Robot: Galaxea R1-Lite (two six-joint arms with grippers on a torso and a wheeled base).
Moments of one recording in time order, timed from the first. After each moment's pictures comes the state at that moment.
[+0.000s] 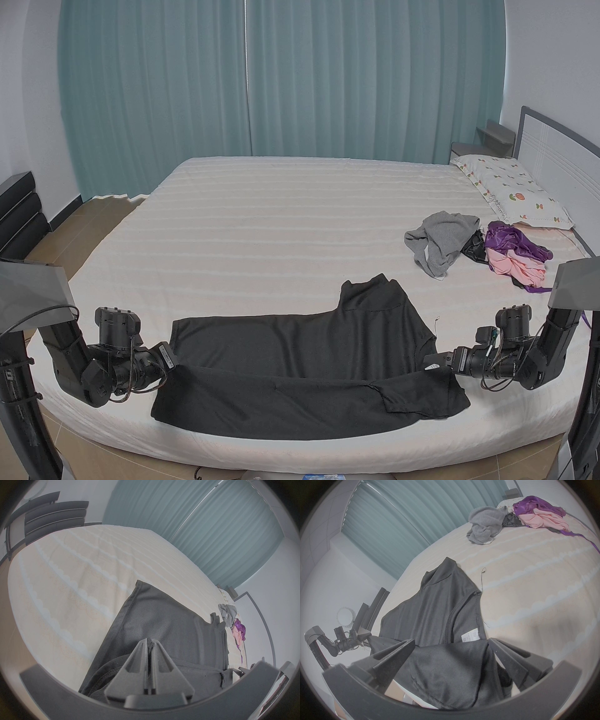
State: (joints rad) left arm -0.09 2.14 -0.41 -0.99 -0.10 -0.64; right arm 0.05 2.26 -0.45 -1.04 0.41 0.35
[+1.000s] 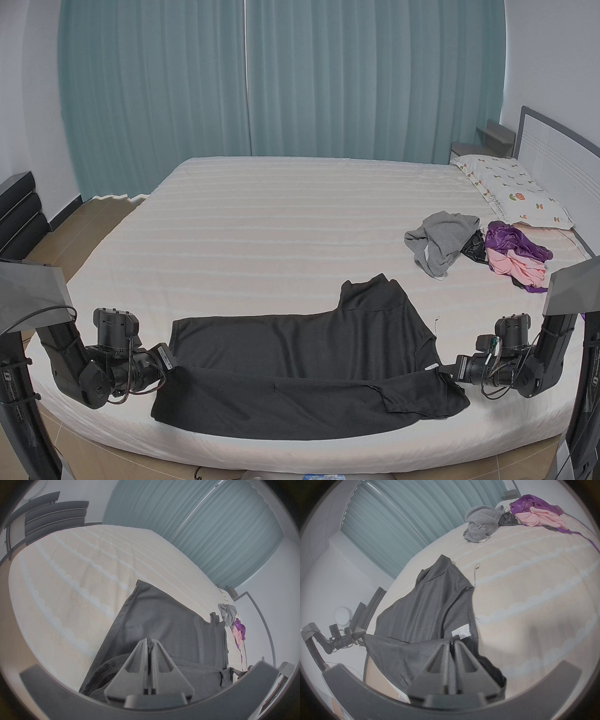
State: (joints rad) left arm -0.09 2.13 -0.40 -0.99 -0.10 -0.64; right arm 0.04 2.32 -0.41 -1.13 0.39 0.33
